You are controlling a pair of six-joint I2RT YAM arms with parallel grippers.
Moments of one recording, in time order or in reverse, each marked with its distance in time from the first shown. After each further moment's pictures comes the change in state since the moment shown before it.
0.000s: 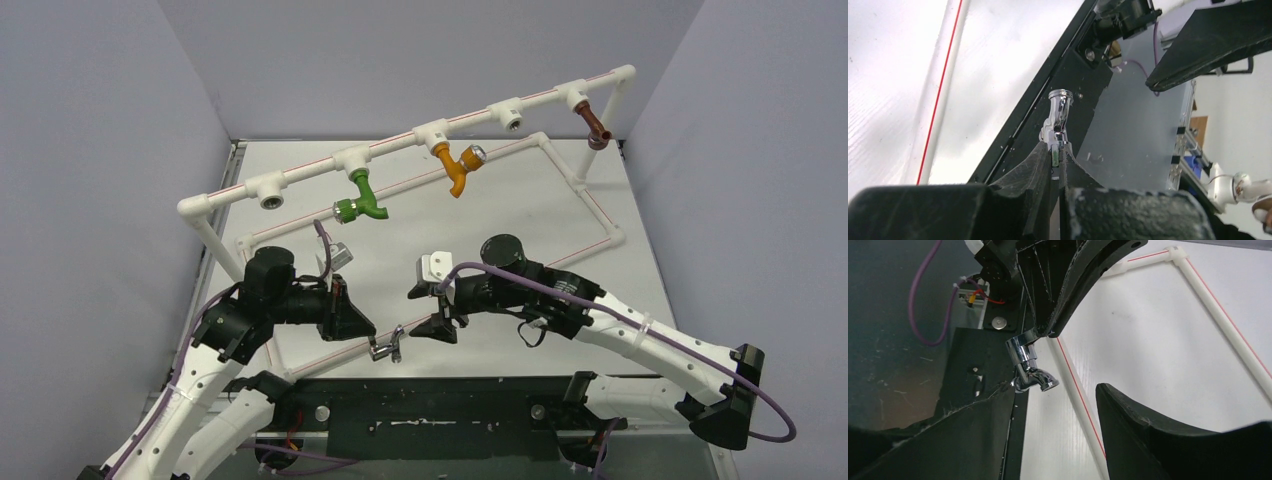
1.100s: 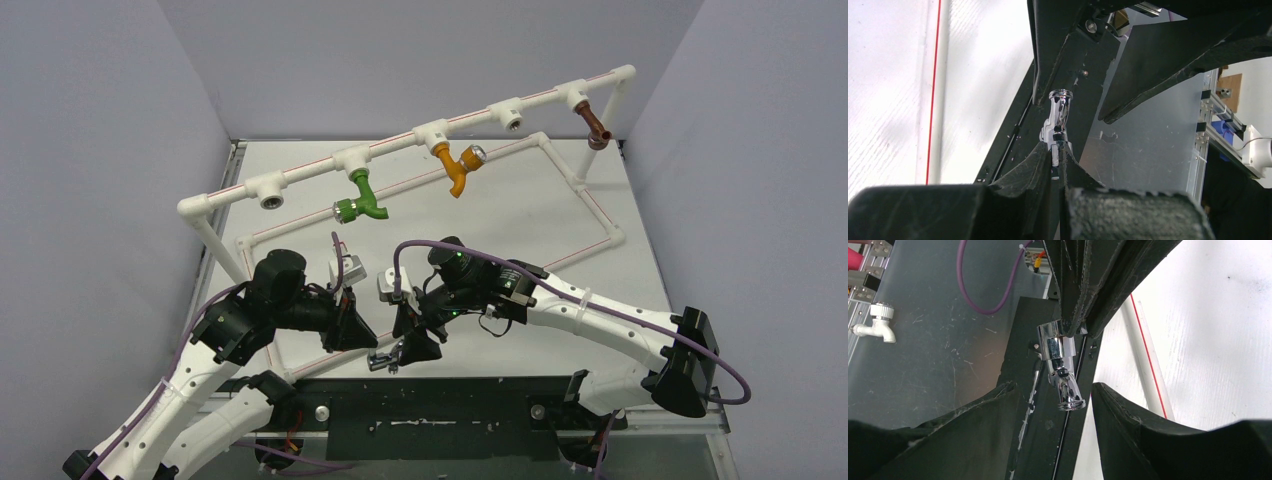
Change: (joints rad) left arm -0.146 0.027 0.068 -0.100 -0.072 0.166; right arm 0.035 0.275 0.109 -0.154 -0.224 0.062
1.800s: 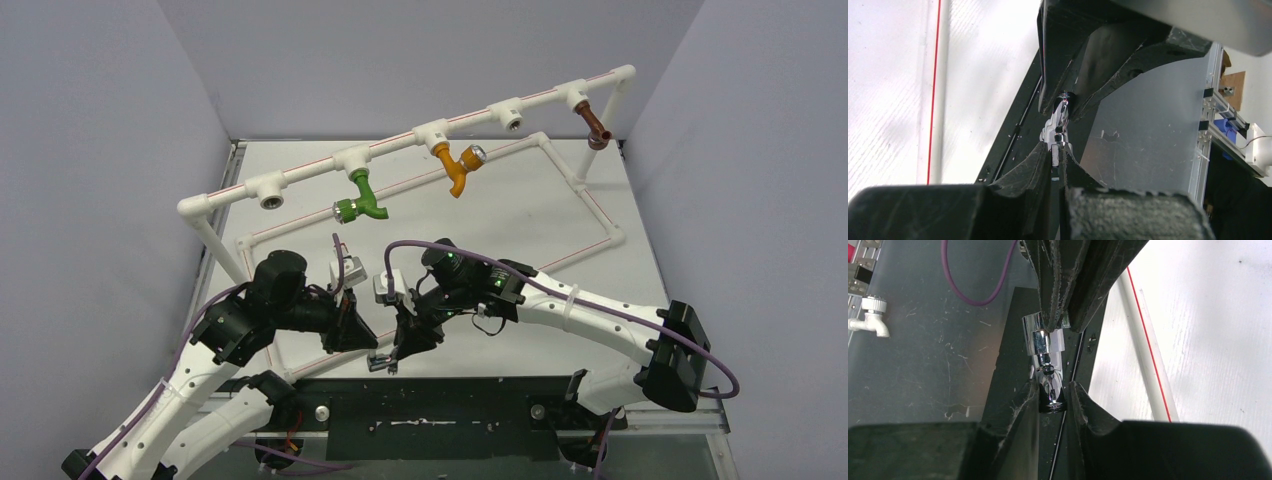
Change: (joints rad) left arm -0.011 -0.002 0.000 0.000 -0.010 0.005; right arm 0.000 0.044 -0.008 -0.002 0.003 -0.015
